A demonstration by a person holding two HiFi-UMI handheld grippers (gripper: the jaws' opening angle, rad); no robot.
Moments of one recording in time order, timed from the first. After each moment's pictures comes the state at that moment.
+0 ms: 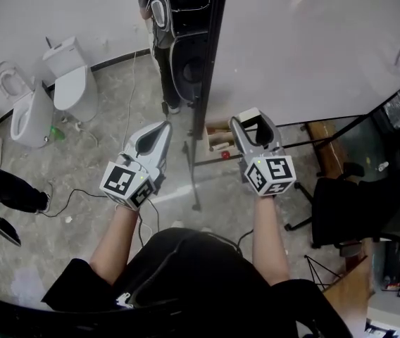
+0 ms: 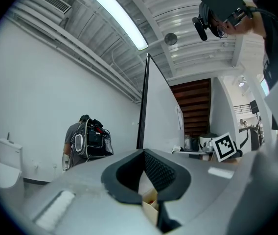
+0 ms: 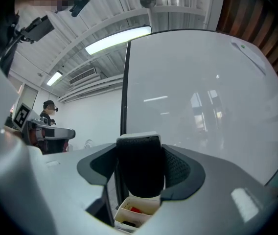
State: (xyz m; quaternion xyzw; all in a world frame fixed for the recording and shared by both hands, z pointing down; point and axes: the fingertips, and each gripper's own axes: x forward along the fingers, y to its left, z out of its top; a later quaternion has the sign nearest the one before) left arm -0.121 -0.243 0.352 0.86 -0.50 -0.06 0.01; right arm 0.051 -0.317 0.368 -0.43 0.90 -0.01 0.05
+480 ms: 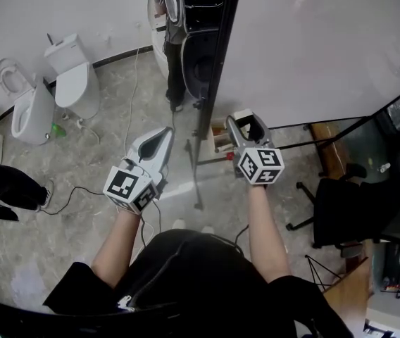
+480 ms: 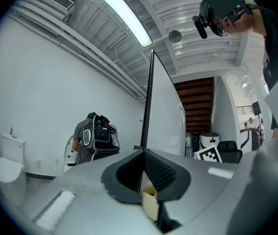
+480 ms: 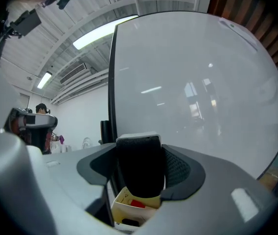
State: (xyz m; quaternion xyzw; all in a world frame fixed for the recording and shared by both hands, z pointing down) left arm -0.133 -0.244 0.374 0.86 -0.51 -0.05 0.03; right arm 0.028 -0.360 0.438 -0.44 0.89 -0.07 0.03
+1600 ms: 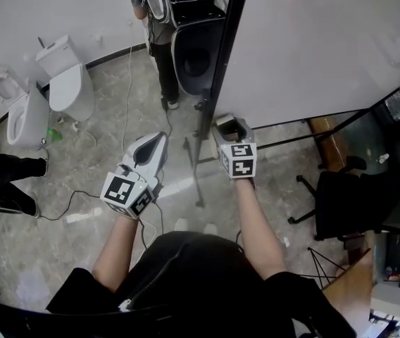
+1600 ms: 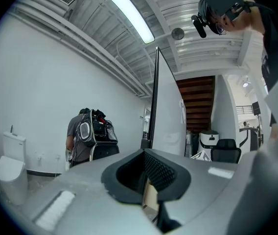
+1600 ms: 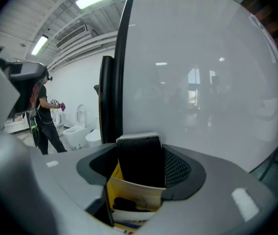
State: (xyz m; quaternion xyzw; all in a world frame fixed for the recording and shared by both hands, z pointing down) left arm -0.157 -0.249 0.393 0.86 -0.50 -0.03 0.04; right arm -0.014 -0.376 0.530 -0.47 0.87 -0.08 -0.15
